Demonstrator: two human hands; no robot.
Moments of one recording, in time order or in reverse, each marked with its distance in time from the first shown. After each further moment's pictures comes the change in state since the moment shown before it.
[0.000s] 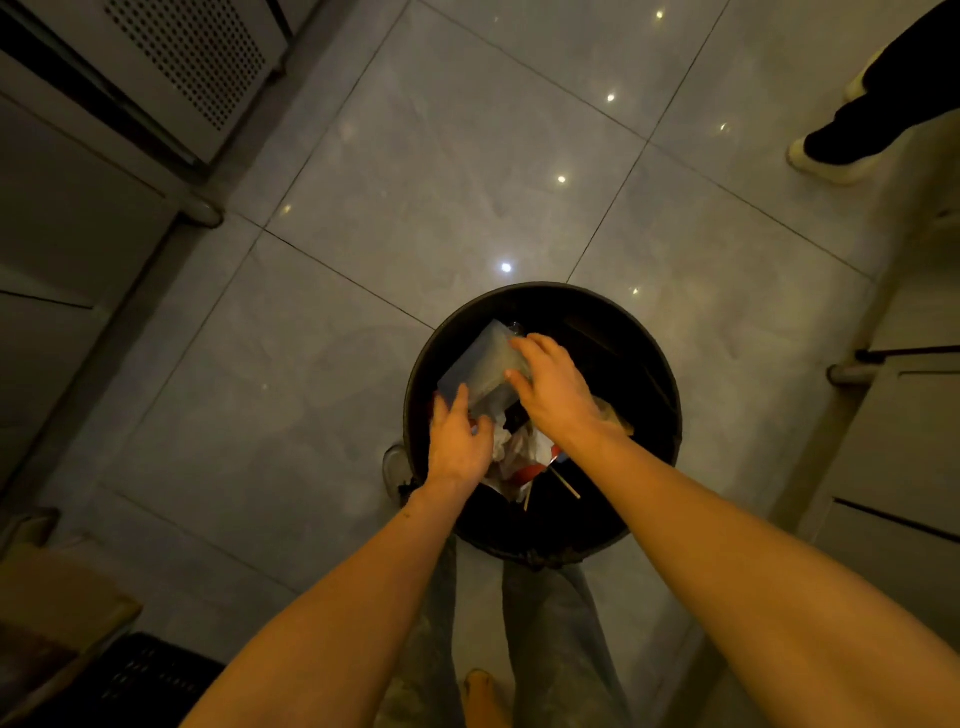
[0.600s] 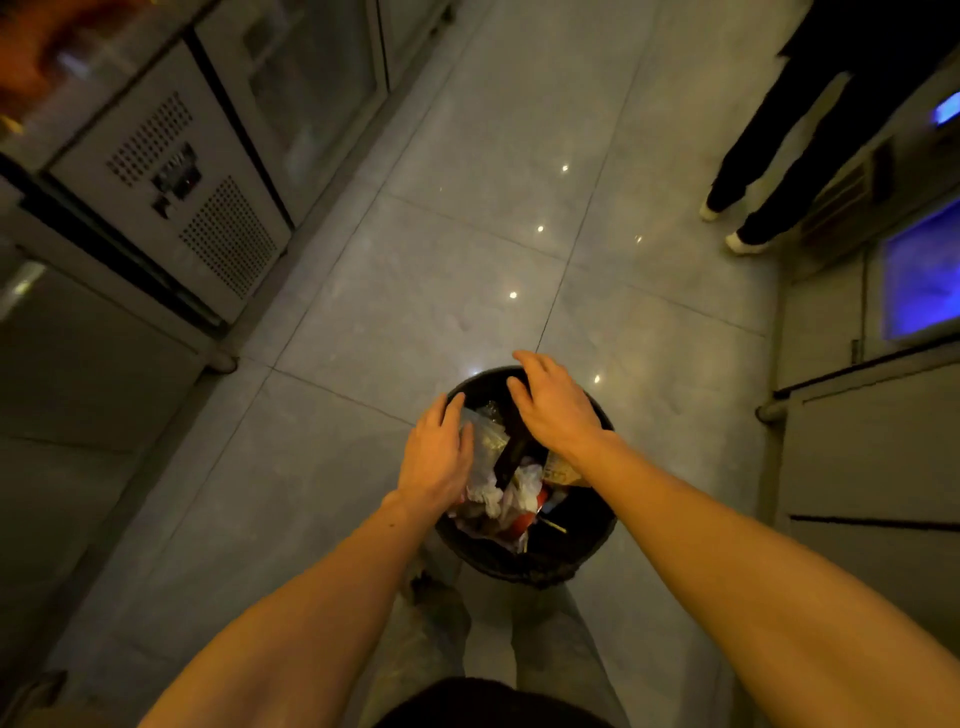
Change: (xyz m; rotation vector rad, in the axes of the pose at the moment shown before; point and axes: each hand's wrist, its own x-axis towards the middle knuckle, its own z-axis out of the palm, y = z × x) left_hand -0.079 0.075 -0.108 0.391 0.092 0.590; right_hand -0.085 -0.092 -0.128 -0.034 0.290 -0.005
